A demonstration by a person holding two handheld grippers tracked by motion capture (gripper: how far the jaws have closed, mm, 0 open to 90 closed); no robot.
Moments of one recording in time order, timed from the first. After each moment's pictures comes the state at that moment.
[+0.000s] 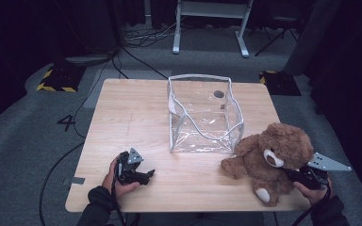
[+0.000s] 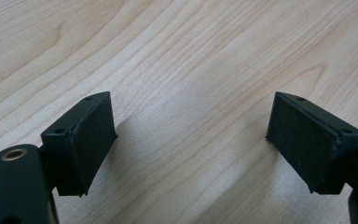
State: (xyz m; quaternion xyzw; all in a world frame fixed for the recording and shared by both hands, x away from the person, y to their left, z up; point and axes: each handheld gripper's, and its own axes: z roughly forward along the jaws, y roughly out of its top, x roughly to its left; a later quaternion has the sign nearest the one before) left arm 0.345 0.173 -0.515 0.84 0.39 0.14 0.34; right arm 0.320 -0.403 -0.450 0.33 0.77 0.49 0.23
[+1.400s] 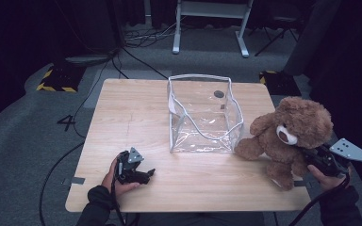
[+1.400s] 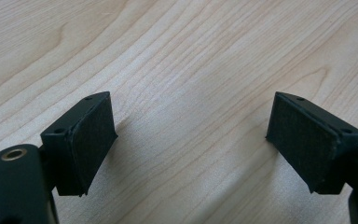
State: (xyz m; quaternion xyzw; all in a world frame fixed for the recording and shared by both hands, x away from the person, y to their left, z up) left arm 0.347 0.172 -0.516 0.84 0.39 0.14 0.35; right arm 0.328 -0.414 -0.385 0.34 0.71 0.52 0.33
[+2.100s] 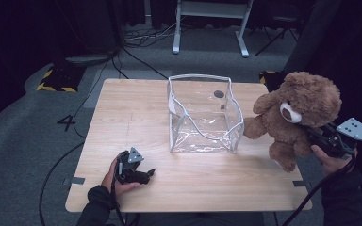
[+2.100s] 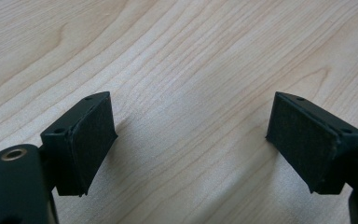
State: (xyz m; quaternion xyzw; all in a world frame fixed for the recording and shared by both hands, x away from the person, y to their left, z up) left arm 0.347 0.172 -0.515 0.84 0.39 0.14 0.34; right arm 0.351 -0.402 -0.332 0.33 0.69 0.53 0.37
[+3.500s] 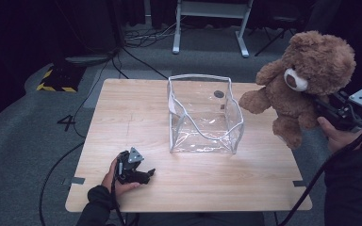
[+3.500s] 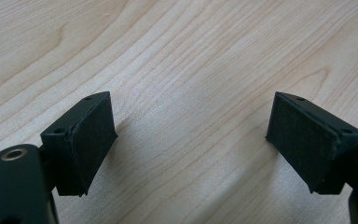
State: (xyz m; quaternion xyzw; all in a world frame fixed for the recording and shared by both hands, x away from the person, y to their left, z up) left arm 0.347 0.172 -0.515 0.84 0.39 0.14 0.34; right arm 0.371 -0.378 -0.253 0.31 0.66 0.54 0.42
